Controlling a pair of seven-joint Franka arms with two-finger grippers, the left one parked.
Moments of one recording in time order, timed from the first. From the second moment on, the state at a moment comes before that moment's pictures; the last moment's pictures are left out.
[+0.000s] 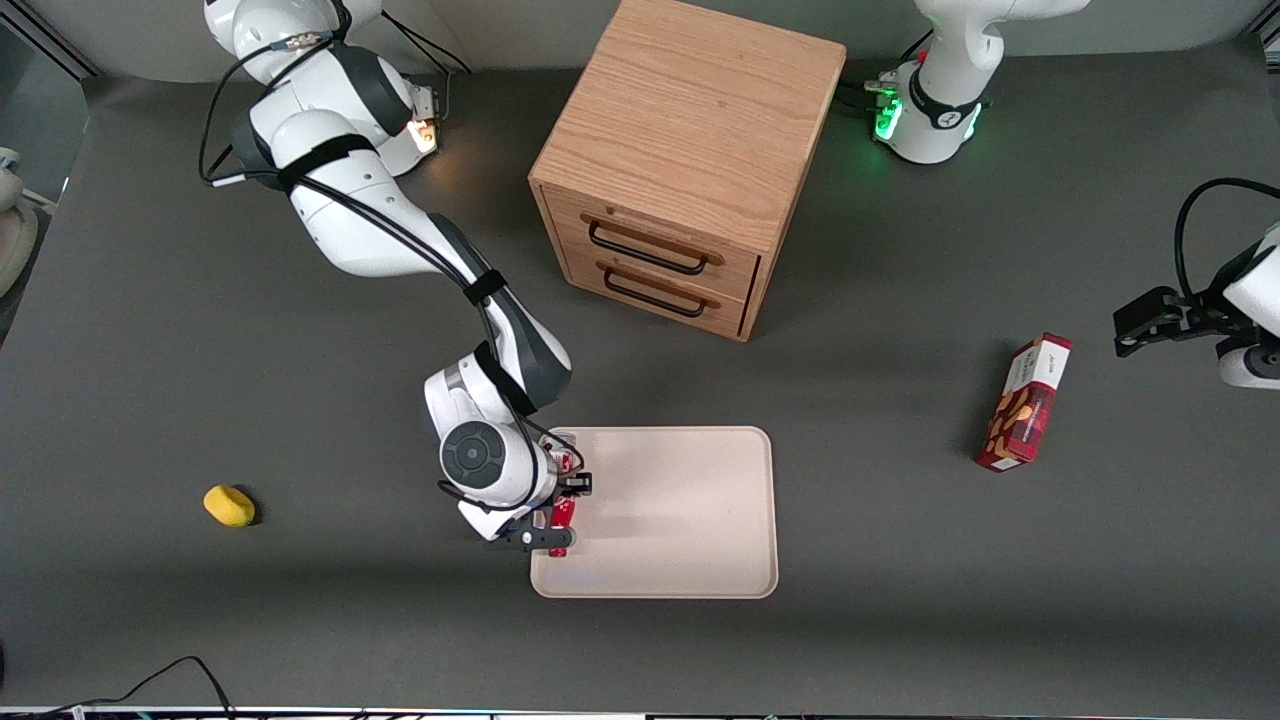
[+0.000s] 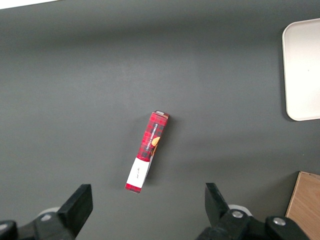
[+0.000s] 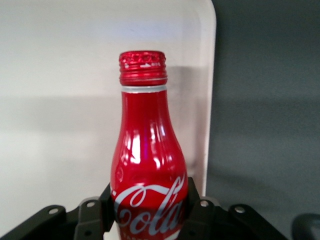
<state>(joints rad) 0.38 1.11 0.13 -0.97 -0.05 2.07 0.47</state>
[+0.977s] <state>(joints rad) 0.38 1.12 0.13 -0.97 -0.06 2.12 0.46</state>
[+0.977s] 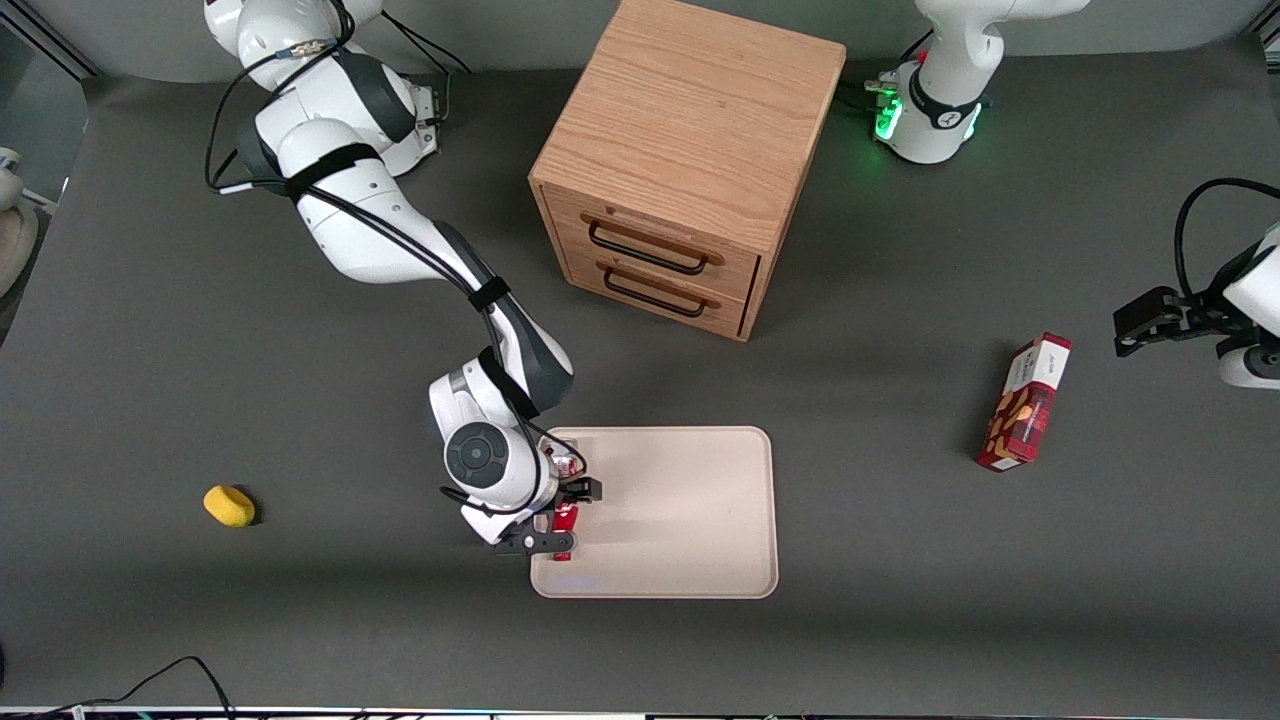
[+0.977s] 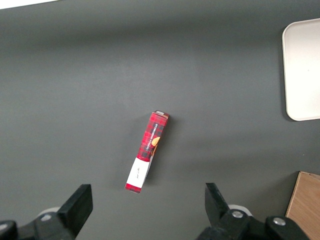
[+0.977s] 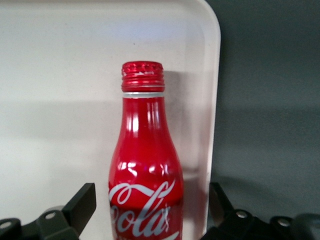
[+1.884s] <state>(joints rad) 0.39 1.12 0.14 -0.95 -0.06 2.12 0.46</state>
